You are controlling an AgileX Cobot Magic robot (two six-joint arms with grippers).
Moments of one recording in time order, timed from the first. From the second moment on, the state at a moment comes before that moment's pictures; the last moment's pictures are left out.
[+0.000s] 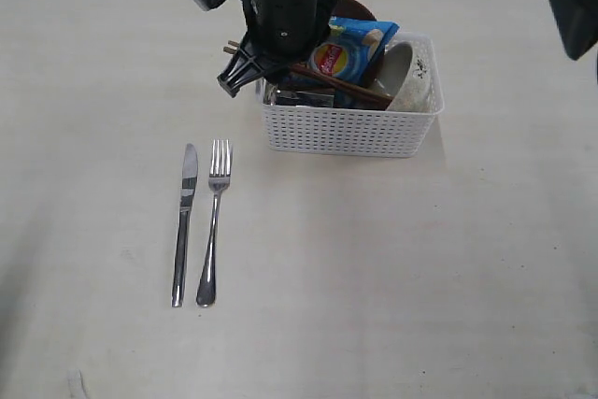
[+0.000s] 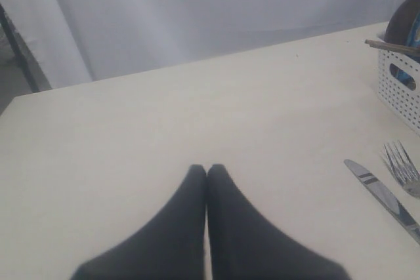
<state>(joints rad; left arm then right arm) -0.15 0.00 0.00 0.11 0.31 0.04 0.78 2.12 -1.72 -0.38 0.94 0.13</state>
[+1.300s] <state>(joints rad) -0.15 0.00 0.00 0.11 0.31 0.04 0.83 1.86 -1.72 -0.63 0.98 0.13</state>
